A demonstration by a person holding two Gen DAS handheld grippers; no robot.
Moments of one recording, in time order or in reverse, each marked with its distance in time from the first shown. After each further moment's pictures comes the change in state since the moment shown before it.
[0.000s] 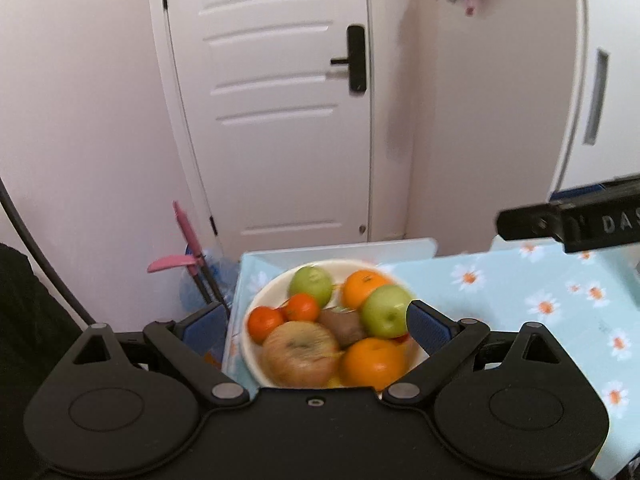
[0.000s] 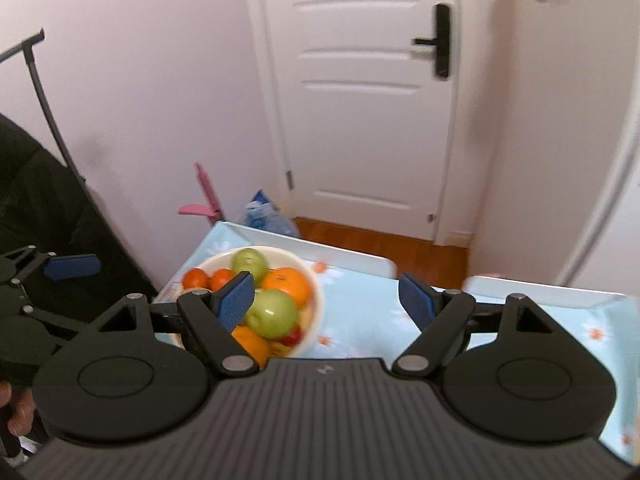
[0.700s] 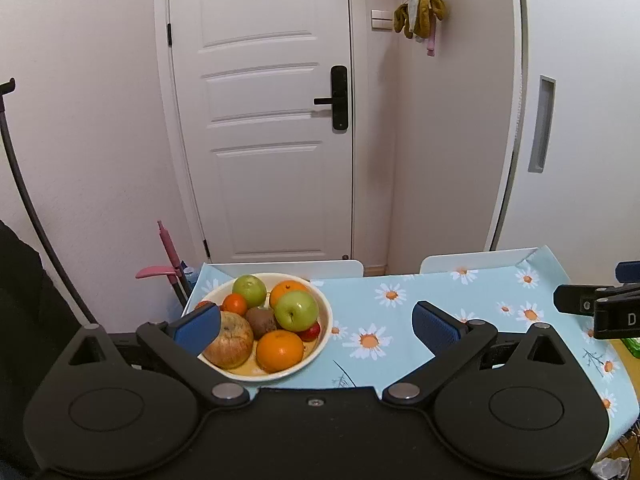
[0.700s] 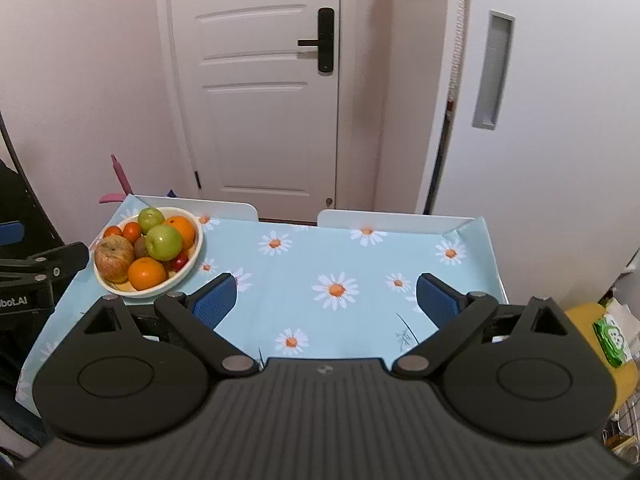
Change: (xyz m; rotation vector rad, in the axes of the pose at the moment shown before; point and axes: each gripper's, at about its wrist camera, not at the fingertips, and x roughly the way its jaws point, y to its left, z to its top) left arm -0.083 -0.097 -0.022 -0.038 -0.099 0.020; right arm -0.121 -0.068 -0.091 0.093 -0.014 -0.254
